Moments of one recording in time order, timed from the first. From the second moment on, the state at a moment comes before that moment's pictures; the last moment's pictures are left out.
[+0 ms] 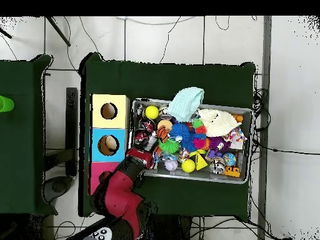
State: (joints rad) arm 0.58 -0.23 -0.64 1.94 0.54 -0.53 1.70
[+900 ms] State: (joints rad) arm 0.46 -0.16 -0.60 1.95 0.42 -0.71 1.85
